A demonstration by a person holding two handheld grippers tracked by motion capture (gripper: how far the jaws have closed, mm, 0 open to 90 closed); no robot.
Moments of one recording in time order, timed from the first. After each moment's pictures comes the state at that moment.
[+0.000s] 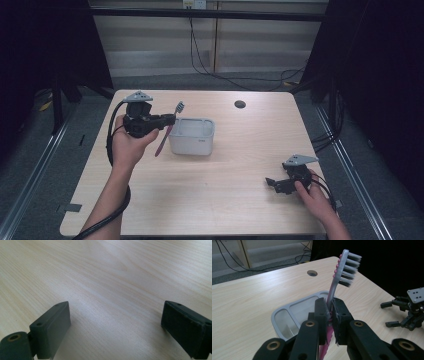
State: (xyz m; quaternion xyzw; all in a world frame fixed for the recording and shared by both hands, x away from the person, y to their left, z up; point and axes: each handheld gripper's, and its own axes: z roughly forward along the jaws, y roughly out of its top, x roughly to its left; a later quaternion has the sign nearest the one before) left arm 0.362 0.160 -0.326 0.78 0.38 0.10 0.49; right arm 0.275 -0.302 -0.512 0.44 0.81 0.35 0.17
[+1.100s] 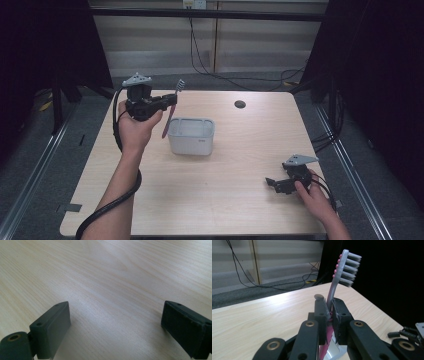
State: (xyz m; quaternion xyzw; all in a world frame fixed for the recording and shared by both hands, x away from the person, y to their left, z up) left arm 0.386 0.151 -0.305 0.73 0.40 0.14 0.53; right arm 0.275 -0.302 -0.512 0.44 0.81 0.35 0.17
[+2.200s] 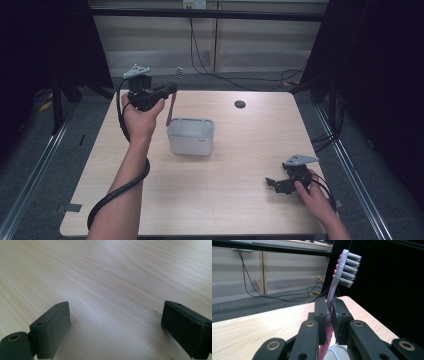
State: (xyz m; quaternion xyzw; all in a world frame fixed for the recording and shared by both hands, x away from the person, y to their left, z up) left arm 0.410 0.146 -0.305 0.69 0.42 0.17 0.57; right arm 0.275 -0.302 -0.512 0.44 0.81 0.35 0.17
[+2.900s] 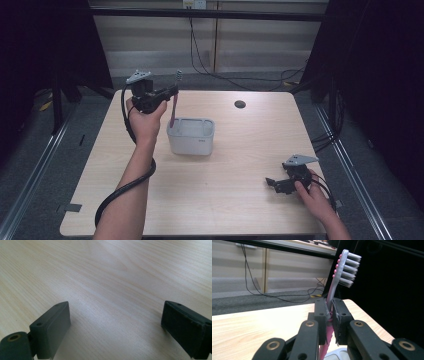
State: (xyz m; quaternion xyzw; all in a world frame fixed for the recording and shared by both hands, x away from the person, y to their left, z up) left arm 0.422 0.144 -0.330 0.67 0.44 0.16 0.58; right arm 0.275 -0.302 -0.512 0.44 0.81 0.35 0.17
